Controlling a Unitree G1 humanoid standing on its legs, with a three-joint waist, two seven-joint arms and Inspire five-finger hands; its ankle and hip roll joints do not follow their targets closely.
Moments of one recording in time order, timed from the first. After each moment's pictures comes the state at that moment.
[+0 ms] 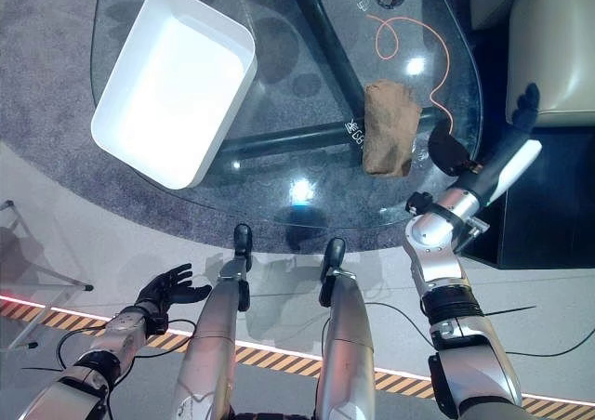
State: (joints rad) left arm -0.38 0.41 -0.30 1.07 -0.49 -0.07 -0.05; right arm -0.62 -0.54 0.15 0.48 0.22 -0.29 -0.88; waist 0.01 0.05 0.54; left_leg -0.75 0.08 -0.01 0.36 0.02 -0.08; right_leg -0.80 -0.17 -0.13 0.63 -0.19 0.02
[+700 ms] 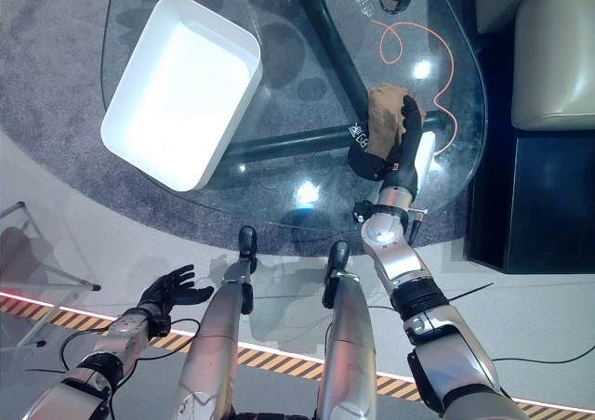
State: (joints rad) left arm -0.38 0.39 -0.30 1.08 -0.47 -0.09 -0.05; right arm -0.70 -0.46 0.33 0.55 0.28 -0.07 -0.70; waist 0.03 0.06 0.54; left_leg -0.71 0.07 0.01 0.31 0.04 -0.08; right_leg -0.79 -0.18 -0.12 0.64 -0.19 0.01
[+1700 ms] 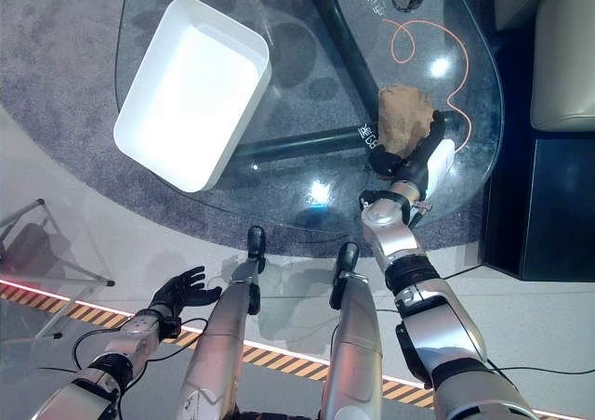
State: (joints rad) left arm -0.38 0.36 -0.35 1.08 -0.47 -0.10 -0.03; right arm -0.86 -0.42 0.32 0.81 0.31 0.01 -0.86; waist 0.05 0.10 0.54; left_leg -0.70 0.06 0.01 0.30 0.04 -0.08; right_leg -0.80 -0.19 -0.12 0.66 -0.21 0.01
